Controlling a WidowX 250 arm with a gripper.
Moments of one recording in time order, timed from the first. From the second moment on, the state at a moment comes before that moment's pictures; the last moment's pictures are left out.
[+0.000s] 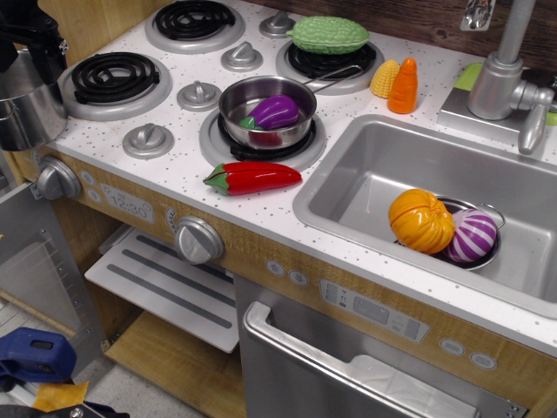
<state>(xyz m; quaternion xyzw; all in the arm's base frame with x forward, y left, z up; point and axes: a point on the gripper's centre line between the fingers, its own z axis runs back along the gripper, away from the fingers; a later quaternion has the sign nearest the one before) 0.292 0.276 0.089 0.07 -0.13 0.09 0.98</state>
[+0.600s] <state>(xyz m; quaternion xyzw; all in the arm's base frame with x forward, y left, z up) 0.296 0.277 0.066 0.05 -0.11 0.08 0.99</state>
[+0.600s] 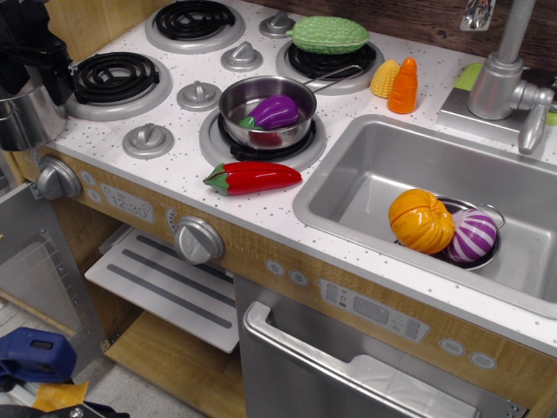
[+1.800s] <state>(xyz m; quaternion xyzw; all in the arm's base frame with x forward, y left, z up) 0.302 0.297 0.035 0.00 -0.11 0.13 0.99</state>
